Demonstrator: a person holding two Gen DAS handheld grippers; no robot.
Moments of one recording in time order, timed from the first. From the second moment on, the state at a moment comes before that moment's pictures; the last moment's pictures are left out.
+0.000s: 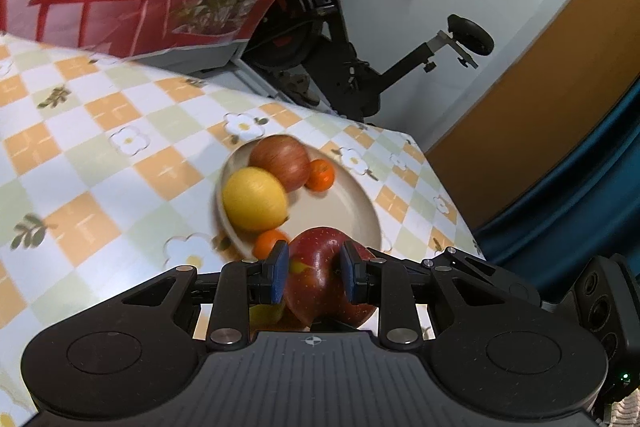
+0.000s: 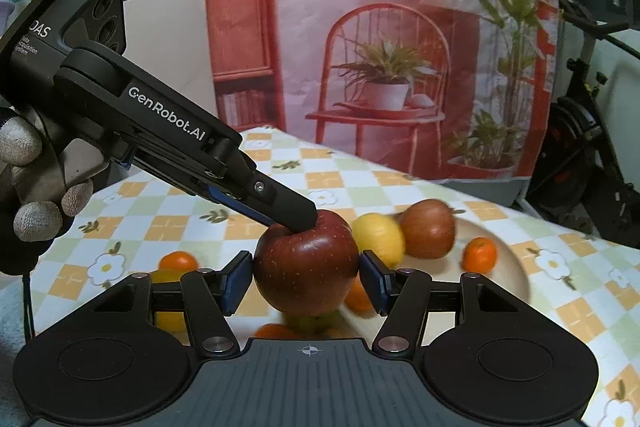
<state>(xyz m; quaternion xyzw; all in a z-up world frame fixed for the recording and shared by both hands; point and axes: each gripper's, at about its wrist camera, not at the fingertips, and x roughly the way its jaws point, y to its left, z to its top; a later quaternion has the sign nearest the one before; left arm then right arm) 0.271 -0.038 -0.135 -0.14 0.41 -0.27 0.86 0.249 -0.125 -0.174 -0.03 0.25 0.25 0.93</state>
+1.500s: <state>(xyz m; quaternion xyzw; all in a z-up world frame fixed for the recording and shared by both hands) 0.405 -0.158 -0.177 -0.05 0.45 -0.26 0.85 0.375 -0.235 -0.240 -0.03 0.27 0.19 0.94</state>
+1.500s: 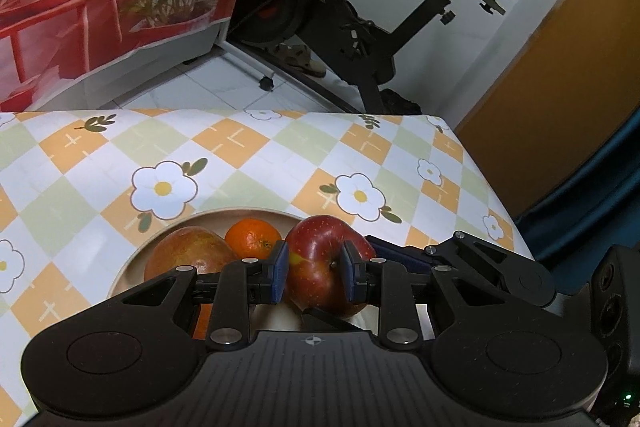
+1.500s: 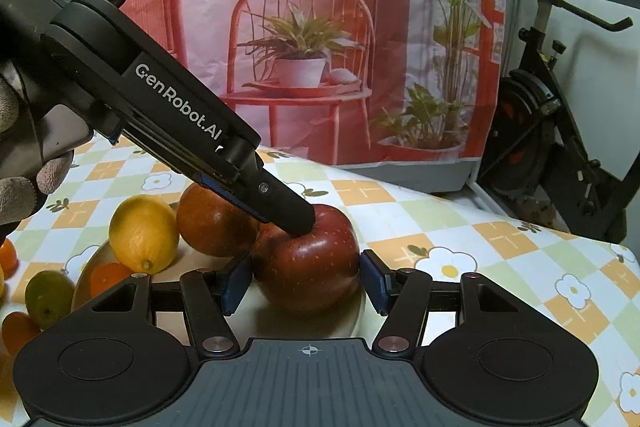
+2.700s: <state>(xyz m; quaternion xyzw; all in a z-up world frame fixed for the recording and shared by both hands) 0.329 -0.083 -0.116 -0.03 0.38 -0.20 0.90 0.252 -0.230 -0.237 0.08 0.26 0.11 0.96</state>
